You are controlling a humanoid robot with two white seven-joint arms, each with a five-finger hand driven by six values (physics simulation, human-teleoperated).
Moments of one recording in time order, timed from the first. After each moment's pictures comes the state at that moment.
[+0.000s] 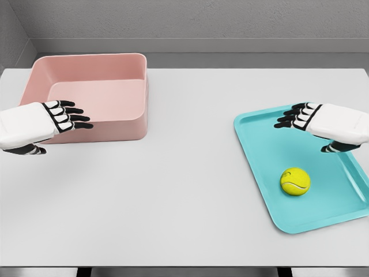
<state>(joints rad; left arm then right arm) -0.28 1.19 -0.39 -1.77 -0.43 -0.61 -0.24 -0.36 -1.11 0.43 -1.67 0.35 -0.61 0.39</state>
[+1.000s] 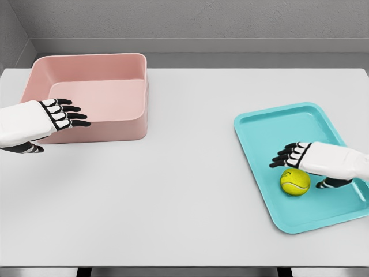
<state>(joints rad) -0.29 1.19 -0.39 -1.75 -0.43 -0.61 -0.24 -0.20 -1.12 0.45 -1.71 0.36 -0.61 0.40</state>
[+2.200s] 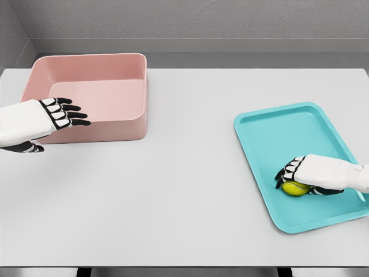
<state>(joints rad) -0.29 1.19 -0.39 -1.75 -0.42 -0.61 -0.24 -0.18 -1.08 0.47 -1.68 0.41 -0.61 0.44</state>
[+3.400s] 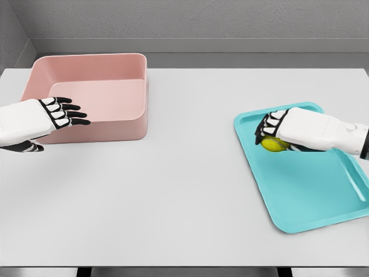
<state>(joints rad) -0.29 1.19 -0.39 -1.75 -0.42 -0.61 -0.24 -0.34 -0.92 0.37 -1.77 0.39 -0.61 0.46</state>
